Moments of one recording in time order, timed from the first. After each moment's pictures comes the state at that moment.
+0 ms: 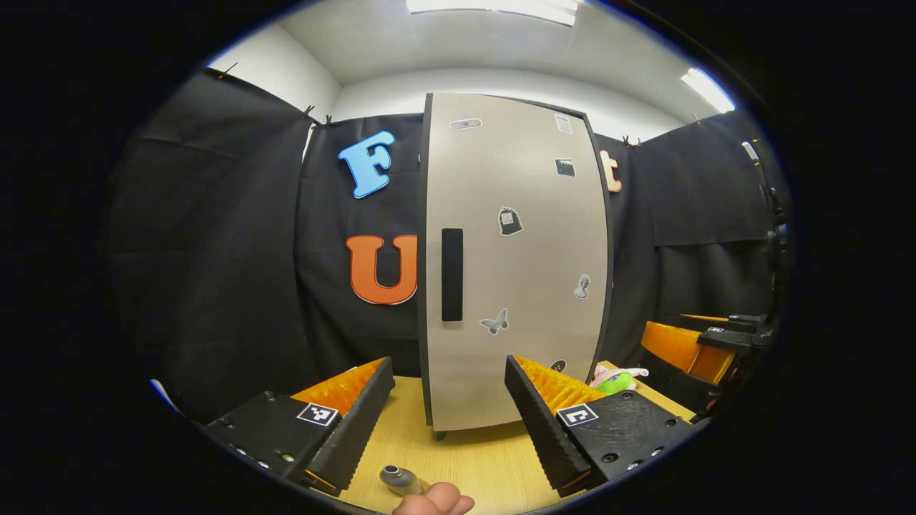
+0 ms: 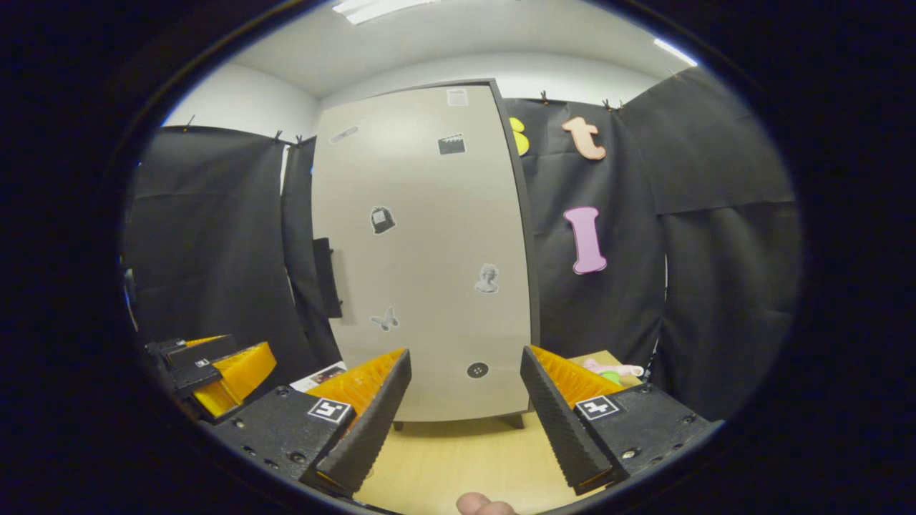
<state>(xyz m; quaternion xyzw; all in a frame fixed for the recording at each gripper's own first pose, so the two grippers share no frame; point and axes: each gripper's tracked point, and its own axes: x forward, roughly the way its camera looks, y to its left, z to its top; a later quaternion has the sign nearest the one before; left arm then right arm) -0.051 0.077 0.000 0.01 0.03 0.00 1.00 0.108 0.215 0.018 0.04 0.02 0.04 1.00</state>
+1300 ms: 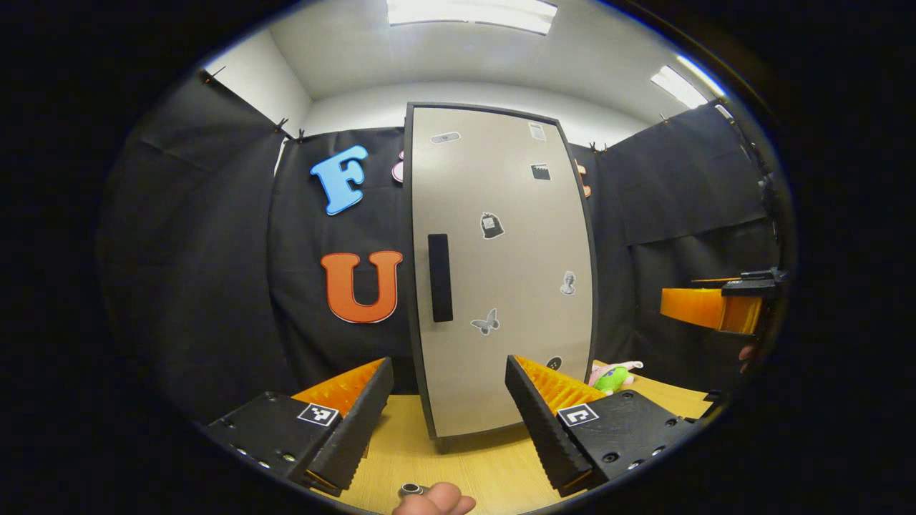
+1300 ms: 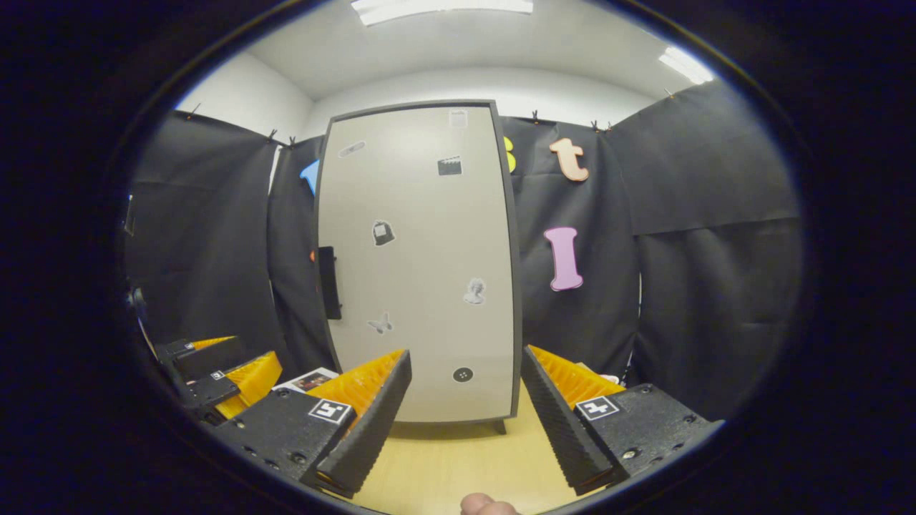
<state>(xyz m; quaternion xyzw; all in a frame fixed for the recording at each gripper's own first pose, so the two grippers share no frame) -0.032 0.086 -0.017 0.05 -0.02 -0.08 1.00 0.093 0.228 0.016 0.01 0.00 -0.02 1.00</state>
